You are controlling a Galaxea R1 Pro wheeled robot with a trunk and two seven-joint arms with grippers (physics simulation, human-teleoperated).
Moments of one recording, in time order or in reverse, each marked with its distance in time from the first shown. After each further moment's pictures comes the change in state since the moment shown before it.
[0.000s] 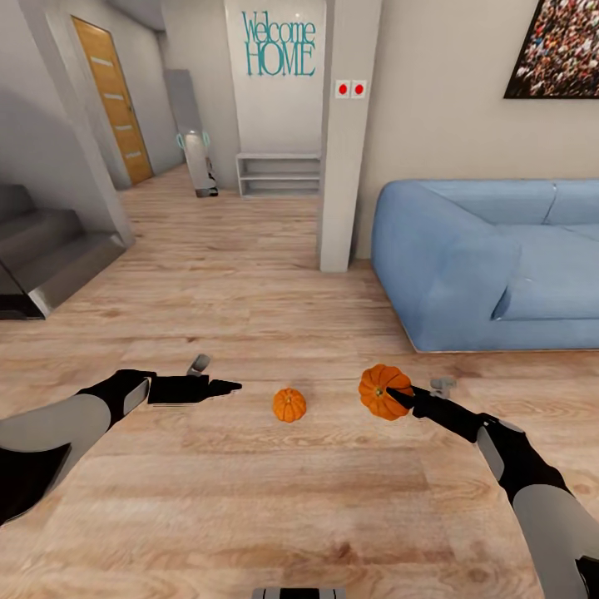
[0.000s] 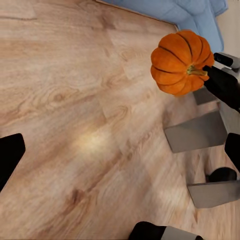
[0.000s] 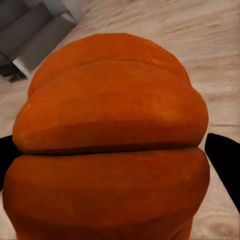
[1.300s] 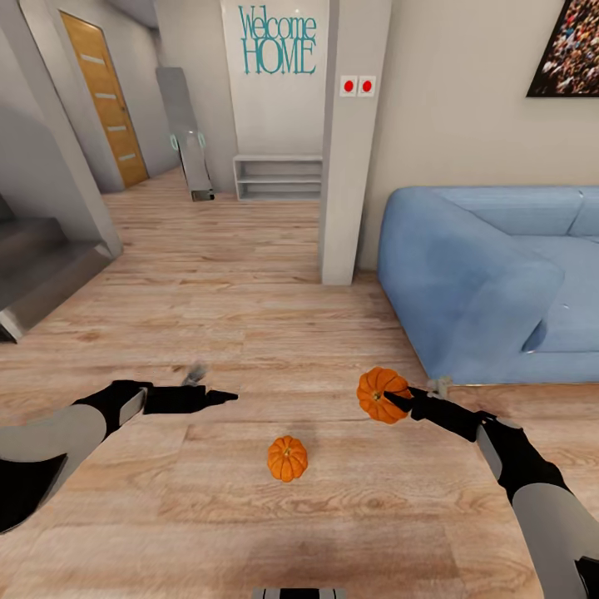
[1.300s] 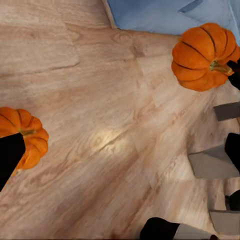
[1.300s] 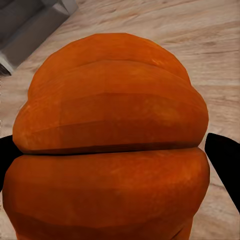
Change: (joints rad) left arm 0.039 0.015 -0.003 -0.002 0.003 -0.024 0.053; right arm 0.000 0.001 0.015 -0.022 0.067 0.006 0.011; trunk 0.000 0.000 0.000
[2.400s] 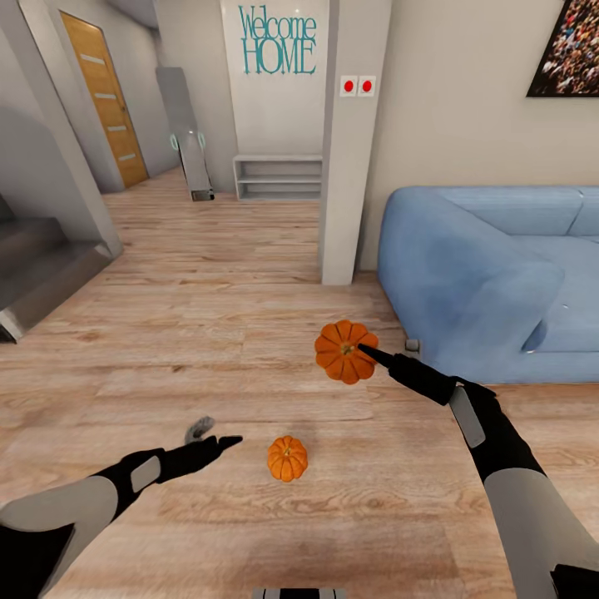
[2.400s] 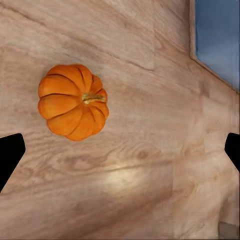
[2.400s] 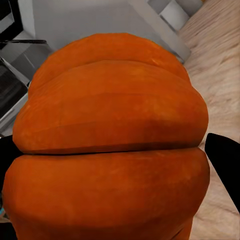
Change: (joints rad) left arm 0.261 -0.062 0.132 -0.038 0.269 -0.135 0.455; right arm -0.011 0.093 0.121 -0.289 -0.441 0.439 0.136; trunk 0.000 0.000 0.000
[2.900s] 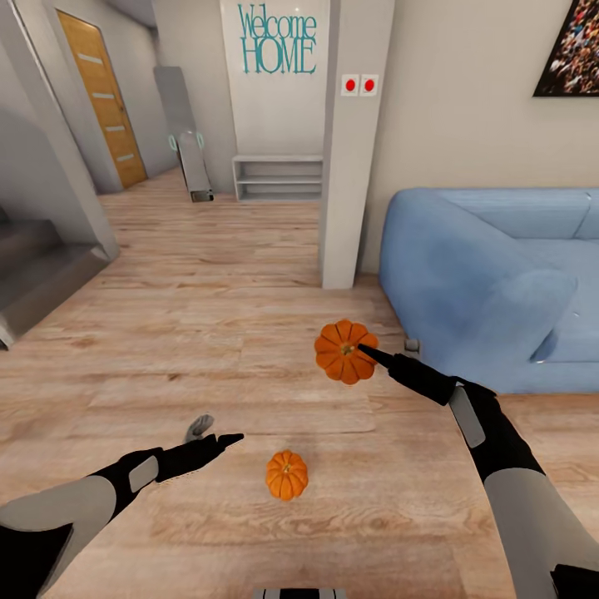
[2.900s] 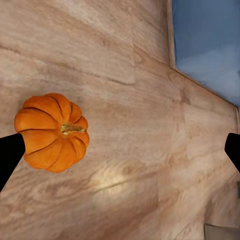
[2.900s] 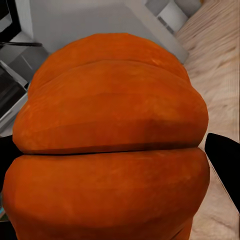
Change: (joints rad) left arm -0.001 0.006 0.000 0.005 -0.006 -0.002 -0.094; right arm 0.000 0.000 0.001 0.000 0.002 0.000 0.000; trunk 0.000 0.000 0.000
